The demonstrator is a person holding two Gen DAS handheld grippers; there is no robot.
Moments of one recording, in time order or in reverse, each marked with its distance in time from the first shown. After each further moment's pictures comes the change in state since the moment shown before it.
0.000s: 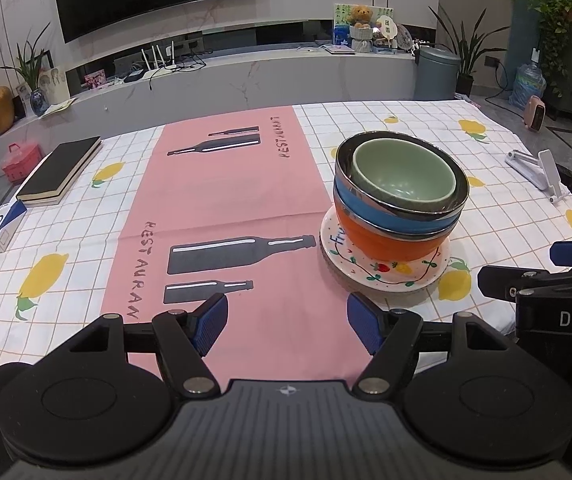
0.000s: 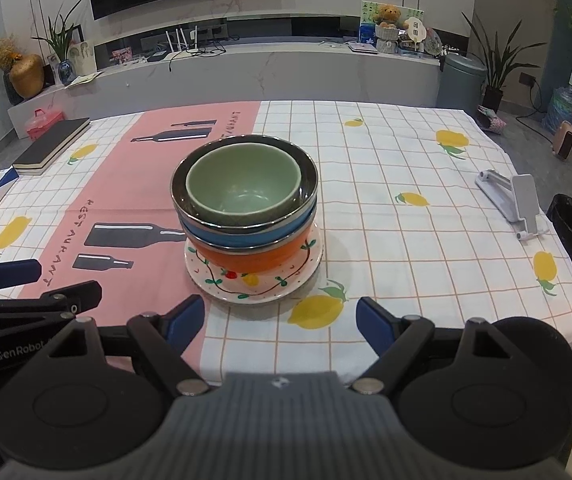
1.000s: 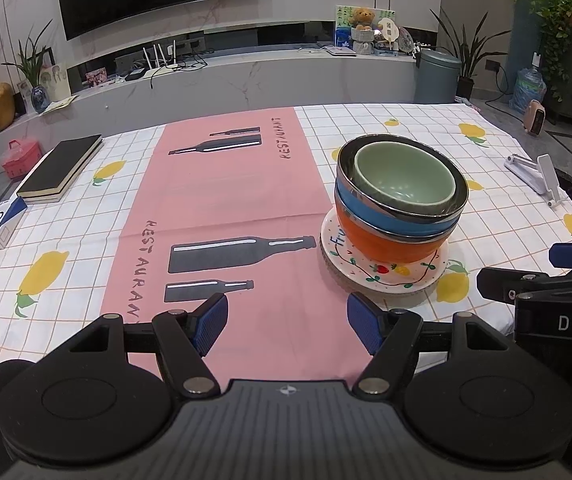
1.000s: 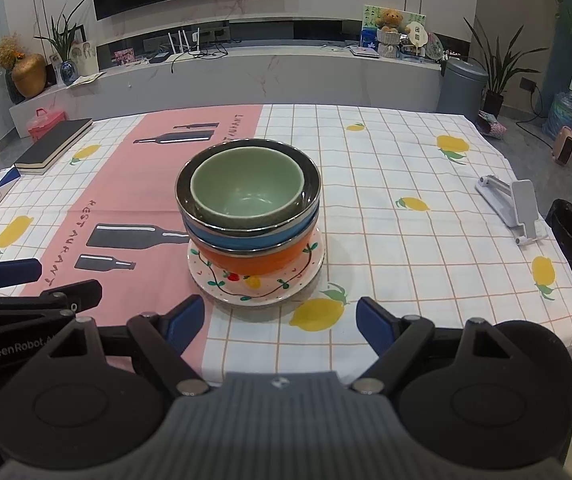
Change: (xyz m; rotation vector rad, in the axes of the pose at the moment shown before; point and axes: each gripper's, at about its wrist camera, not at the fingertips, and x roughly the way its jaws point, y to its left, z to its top) left arm -0.002 0.003 0.001 -0.012 0.002 -0.008; right arm -0.003 0.002 0.001 -0.012 -0.008 -0.004
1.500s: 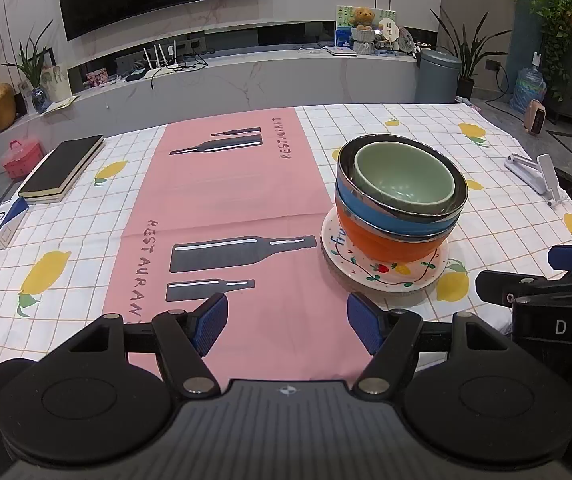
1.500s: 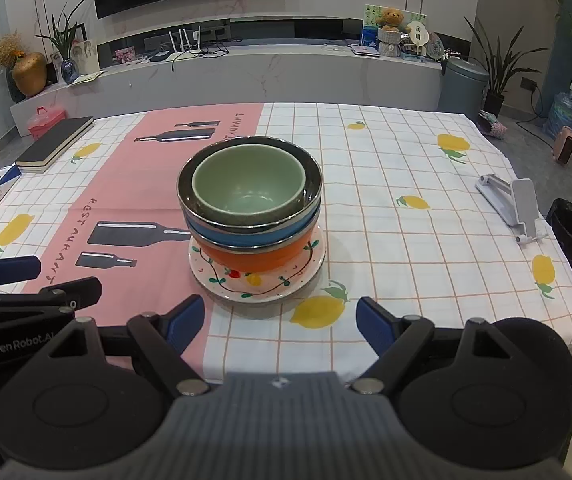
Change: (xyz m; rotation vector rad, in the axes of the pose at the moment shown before) left arm 0.000 0.000 0.000 0.000 -0.002 0.002; right arm -0.001 0.000 -0.002 -0.002 0.003 0.003
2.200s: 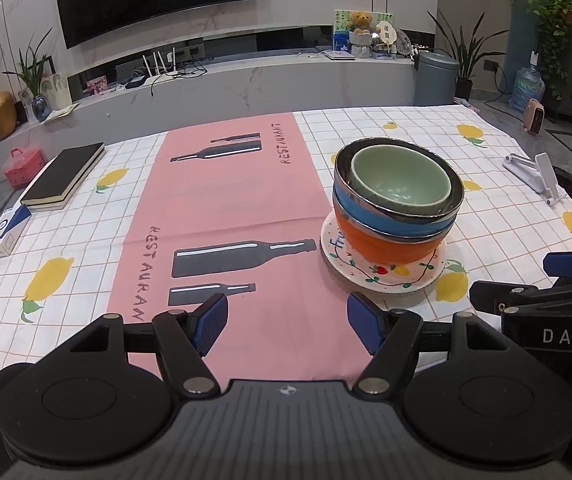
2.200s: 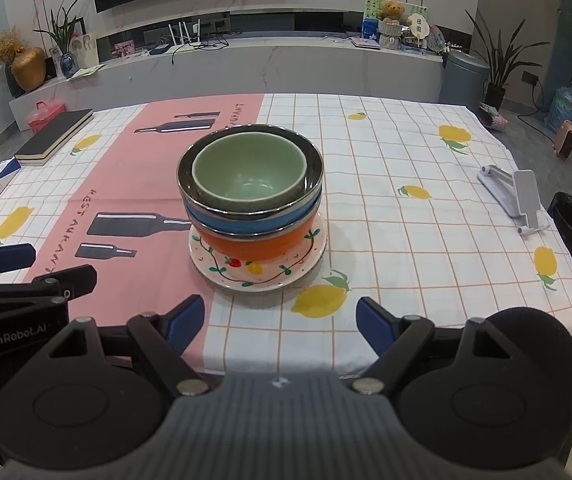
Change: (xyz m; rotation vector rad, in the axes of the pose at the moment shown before) left arm -0.007 -0.002 -0.001 0.015 -0.017 0.007; right arm 0.003 0.001 -0.006 0.000 0.019 0.002
